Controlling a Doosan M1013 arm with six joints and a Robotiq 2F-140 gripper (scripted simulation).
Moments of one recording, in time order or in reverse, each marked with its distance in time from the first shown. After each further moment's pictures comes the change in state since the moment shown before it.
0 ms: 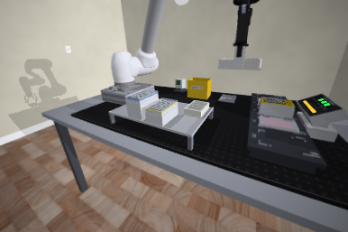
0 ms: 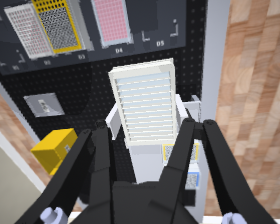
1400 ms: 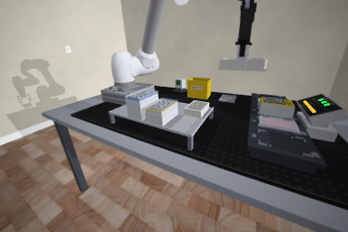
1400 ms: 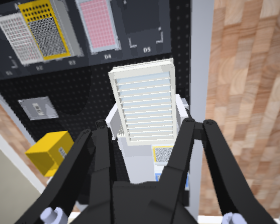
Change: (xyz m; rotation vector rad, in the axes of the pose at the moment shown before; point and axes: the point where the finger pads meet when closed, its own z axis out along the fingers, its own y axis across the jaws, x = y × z) arm 0.010 0.039 -0.002 -0.001 -0.001 0.006
